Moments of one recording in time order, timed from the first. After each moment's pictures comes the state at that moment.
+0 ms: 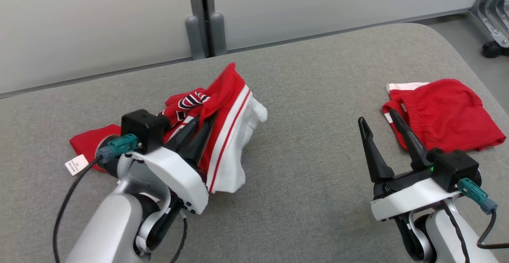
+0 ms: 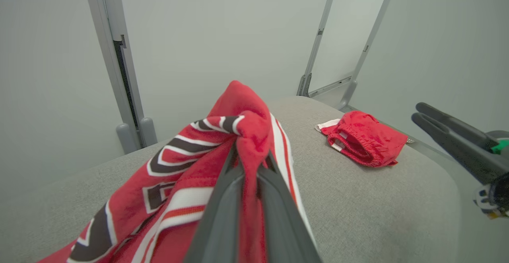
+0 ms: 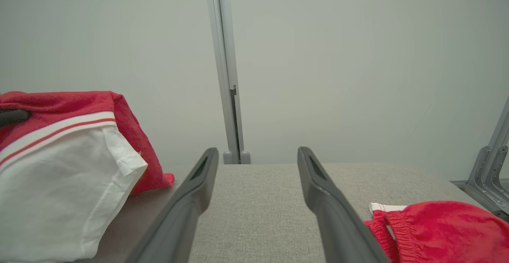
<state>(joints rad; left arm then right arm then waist) -0.34 0.23 -0.36 -0.04 -0.50 -0.07 0.26 -0.27 -0.16 0.31 0.19 0.33 0.13 -0.26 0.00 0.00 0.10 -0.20</state>
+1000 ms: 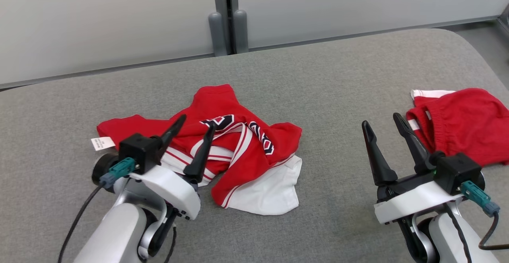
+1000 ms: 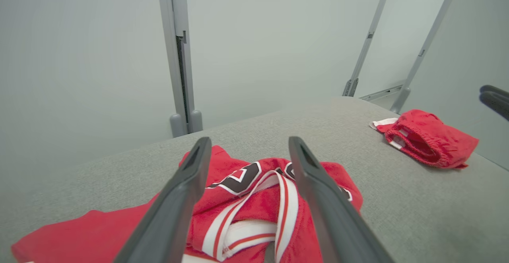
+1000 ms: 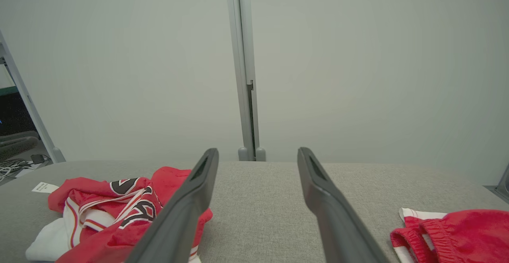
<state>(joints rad) -0.33 0.22 -0.44 0.20 -0.47 -0.04 -0.01 -0.25 -0.17 0.28 0.20 0.32 0.13 -0.26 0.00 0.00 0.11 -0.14</state>
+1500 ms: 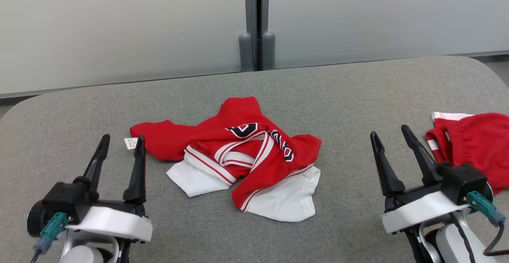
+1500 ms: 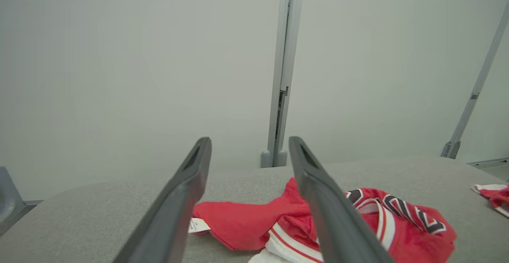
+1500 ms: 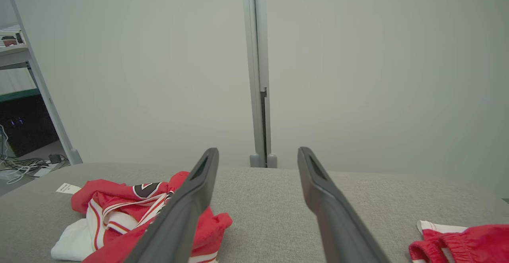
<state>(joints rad) -0.10 0.30 -0.26 0.02 -0.45 0.13 -0.19 -0.21 -0.18 0.26 0.20 0.32 0.13 -0.26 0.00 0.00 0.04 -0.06</state>
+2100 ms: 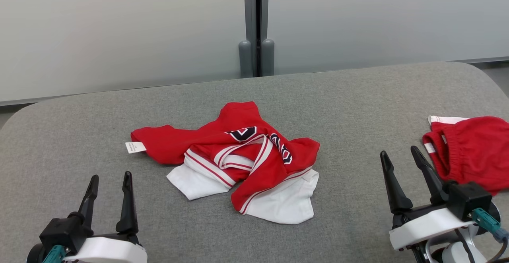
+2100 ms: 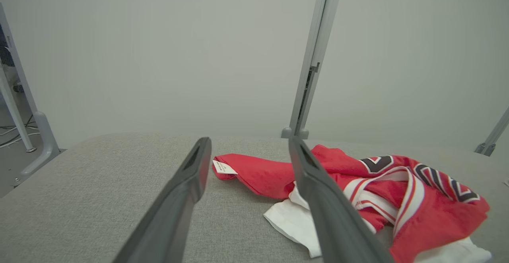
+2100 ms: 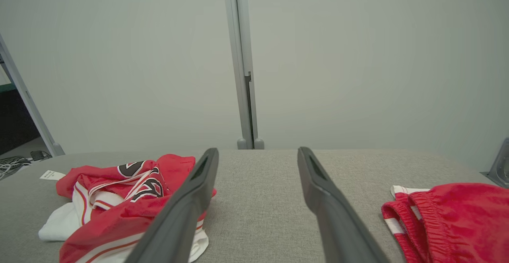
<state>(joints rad) 0.03 0.24 -0.18 0.12 -0.45 0.13 -0.26 -0.12 -0.16 0.21 0.21 0.31 0.13 -0.26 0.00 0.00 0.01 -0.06</state>
